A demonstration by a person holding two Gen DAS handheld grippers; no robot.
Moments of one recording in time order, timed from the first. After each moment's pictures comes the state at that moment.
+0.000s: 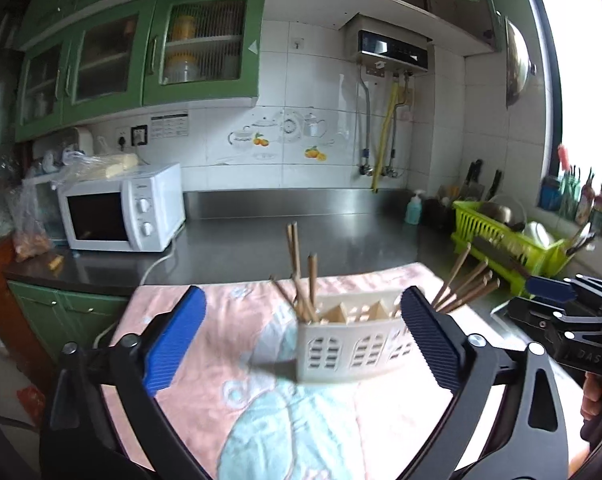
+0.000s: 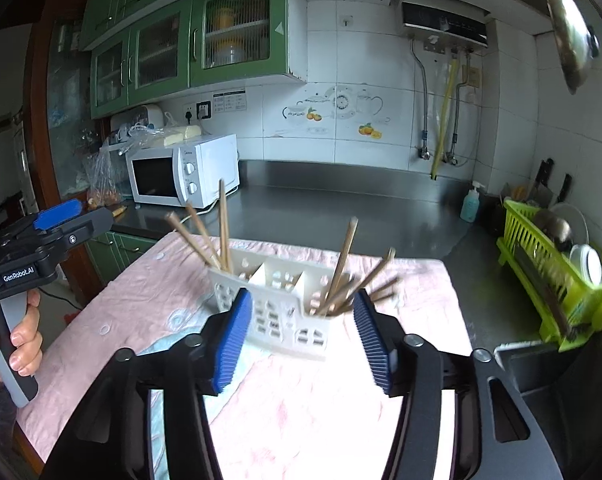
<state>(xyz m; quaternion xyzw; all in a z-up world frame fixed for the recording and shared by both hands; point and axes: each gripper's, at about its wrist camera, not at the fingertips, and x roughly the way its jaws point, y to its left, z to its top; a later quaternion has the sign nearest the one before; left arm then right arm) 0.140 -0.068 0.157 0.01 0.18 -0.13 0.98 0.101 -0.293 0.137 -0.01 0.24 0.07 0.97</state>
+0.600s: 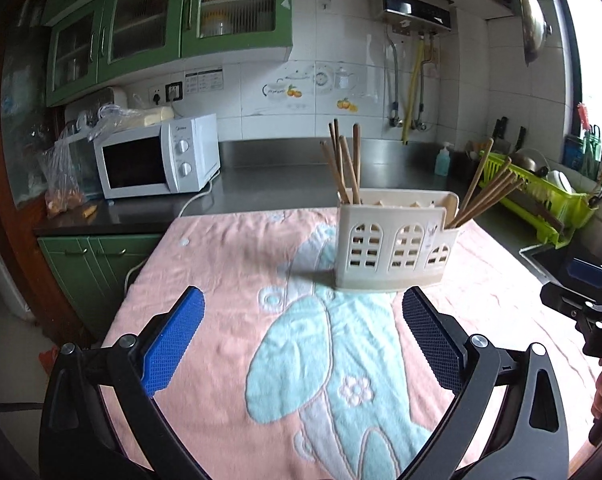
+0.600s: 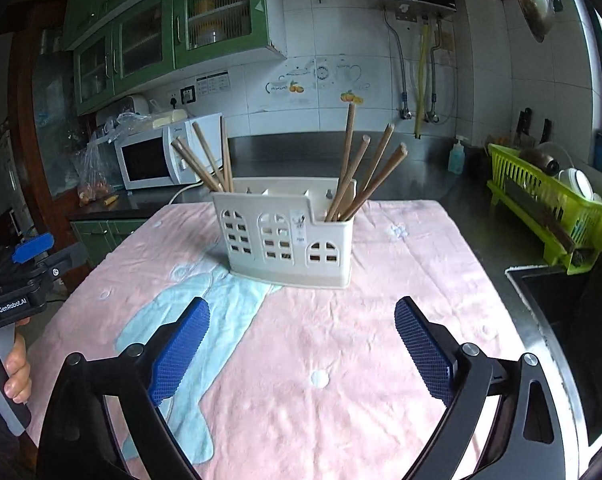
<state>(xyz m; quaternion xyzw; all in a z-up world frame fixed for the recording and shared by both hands) 0.087 -0.027 0.076 0.02 0.24 -0.08 0.97 0.048 -0.271 0.057 0.03 0.27 0.04 0.96</state>
